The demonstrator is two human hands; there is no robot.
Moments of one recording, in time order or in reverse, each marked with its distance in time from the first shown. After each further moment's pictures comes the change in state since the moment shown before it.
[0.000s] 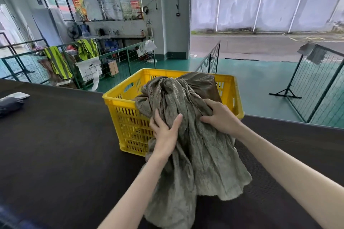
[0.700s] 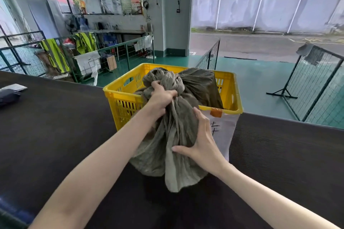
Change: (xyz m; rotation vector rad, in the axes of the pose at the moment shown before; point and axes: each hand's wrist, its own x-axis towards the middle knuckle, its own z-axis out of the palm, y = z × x) left_hand 0.059 0.072 -0.020 -0.111 -0.073 -0.102; right_hand -0.076 -0.020 0.079 0.197 0.131 -0.127
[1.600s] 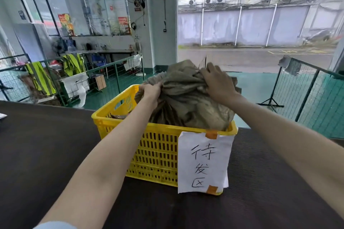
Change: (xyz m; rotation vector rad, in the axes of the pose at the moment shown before) left_hand 0.112 0.053 0.011 -0.360 0.088 -0.010; right_hand 0.189 -0.012 -0.127 -1.037 0.191 -0.158
